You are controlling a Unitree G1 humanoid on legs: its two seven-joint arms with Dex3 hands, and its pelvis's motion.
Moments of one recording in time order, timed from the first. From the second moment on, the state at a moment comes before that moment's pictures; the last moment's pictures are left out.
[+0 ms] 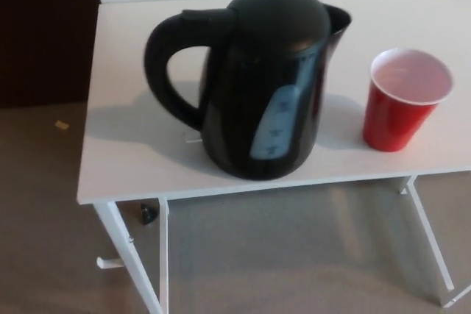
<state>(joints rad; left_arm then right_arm) 0.30 0.43 0.22 1.02 -0.08 -0.40 -0.26 0.36 -0.31 -0.10 0.73 0.01 -0.21 0.13</state>
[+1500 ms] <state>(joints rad) 0.30 0.44 0.23 1.01 -0.09 -0.40 -0.22 0.34 -0.32 -0.06 0.72 -0.03 -0.19 0.11</state>
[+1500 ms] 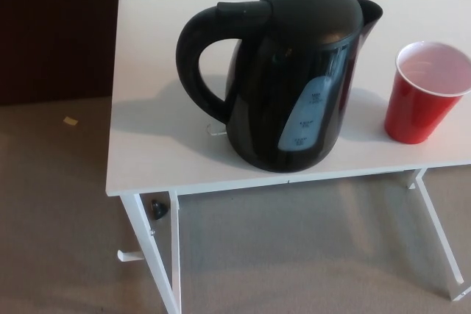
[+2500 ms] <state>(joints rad) 0.28 0.42 0.20 0.98 -0.08 -0.40 -0.19 0.28 -0.33 -0.06 0.71 -0.03 -0.15 0.11</state>
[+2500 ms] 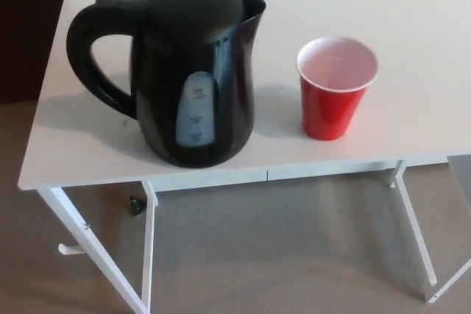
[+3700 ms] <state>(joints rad) 0.24 0.44 0.18 0.94 -0.07 -0.37 -0.18 0.22 -0.33 -0.08 0.83 -0.03 -0.21 0.13</state>
